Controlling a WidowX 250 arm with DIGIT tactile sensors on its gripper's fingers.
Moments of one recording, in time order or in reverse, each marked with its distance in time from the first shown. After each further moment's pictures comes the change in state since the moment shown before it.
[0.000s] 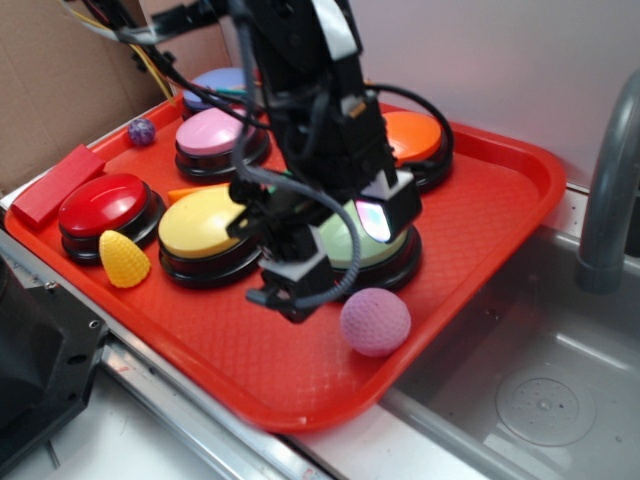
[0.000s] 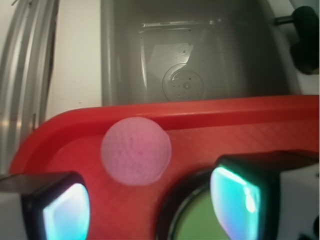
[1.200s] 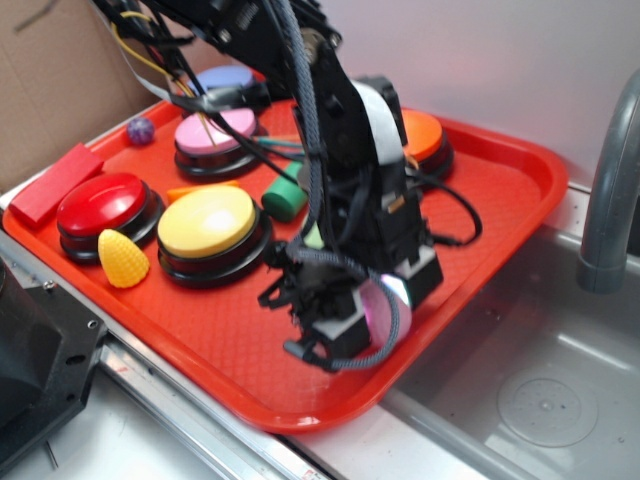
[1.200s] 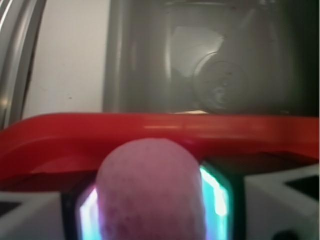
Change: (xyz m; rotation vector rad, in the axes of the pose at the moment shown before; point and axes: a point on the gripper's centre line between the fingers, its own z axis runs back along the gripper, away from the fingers) arm 0.006 -0.002 -0.023 0.010 0.036 -0.034
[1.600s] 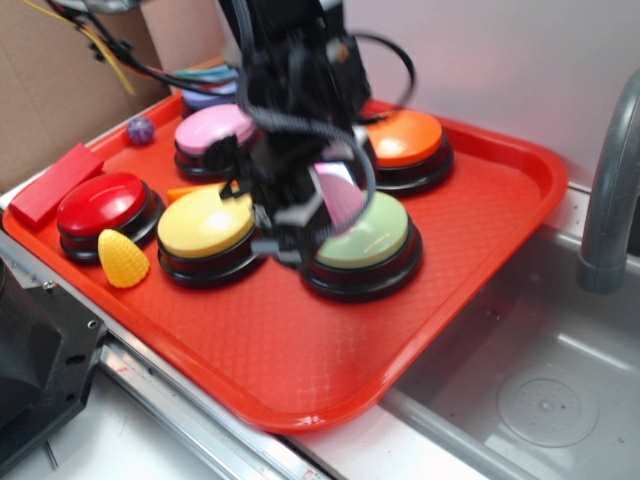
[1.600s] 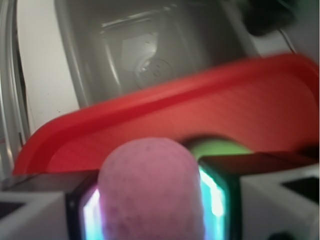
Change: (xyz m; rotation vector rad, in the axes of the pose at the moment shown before) arm -0.030 0.012 0.067 0.083 -0.020 0.406
